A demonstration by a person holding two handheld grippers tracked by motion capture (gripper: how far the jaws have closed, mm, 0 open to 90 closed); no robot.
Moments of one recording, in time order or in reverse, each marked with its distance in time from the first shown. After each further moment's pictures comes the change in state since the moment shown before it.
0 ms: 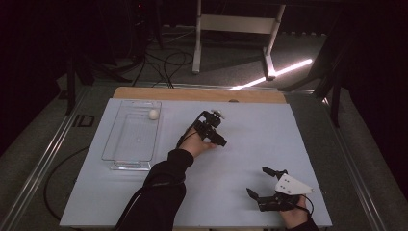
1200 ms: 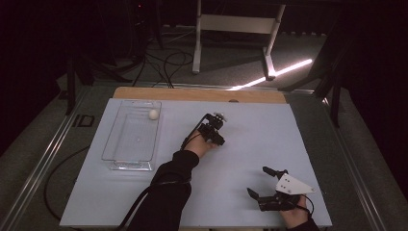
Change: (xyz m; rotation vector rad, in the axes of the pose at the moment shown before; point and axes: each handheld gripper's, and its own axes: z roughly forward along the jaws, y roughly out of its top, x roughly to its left) left arm -0.001 0.002 0.025 0.029 -0.004 0.007; right arm -0.001 0.000 -0.001 0.002 -0.001 0.006
